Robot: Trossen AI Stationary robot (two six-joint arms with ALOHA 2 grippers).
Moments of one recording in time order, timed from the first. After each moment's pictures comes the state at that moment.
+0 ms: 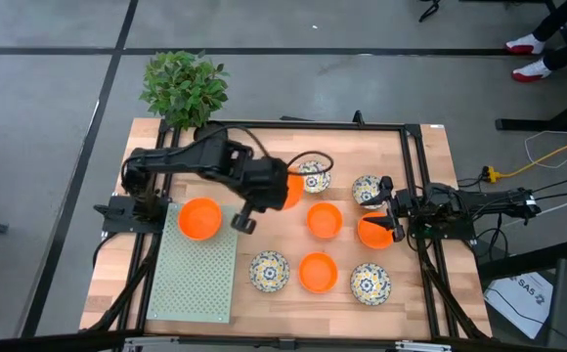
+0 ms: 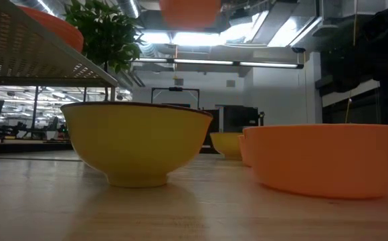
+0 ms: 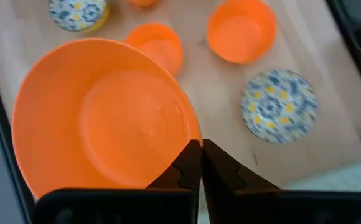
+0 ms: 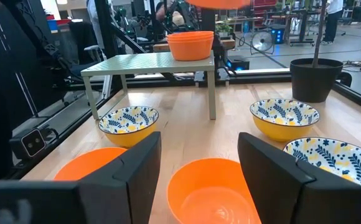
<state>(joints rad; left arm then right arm) -0.13 1.87 2.30 -1.55 -0.04 0.27 0.09 0.06 0.01 0.02 -0.01 0.07</state>
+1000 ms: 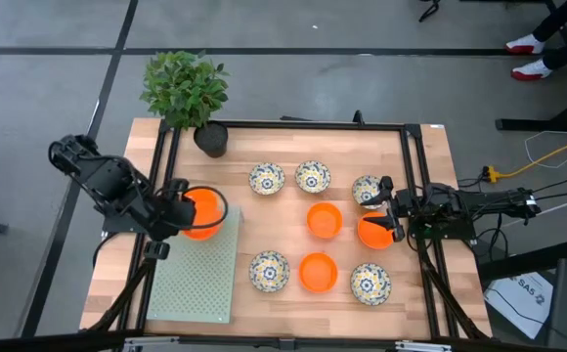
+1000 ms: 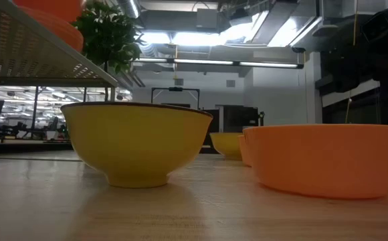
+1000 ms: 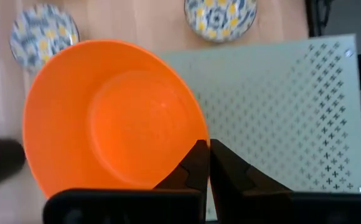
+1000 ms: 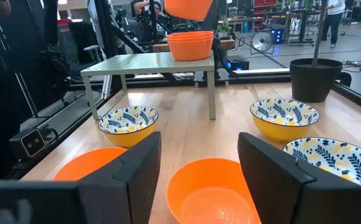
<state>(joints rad) -0.59 1.24 1.61 -1.57 -0.17 -0.49 0.09 0.07 0.01 0.02 -0.01 0.07</state>
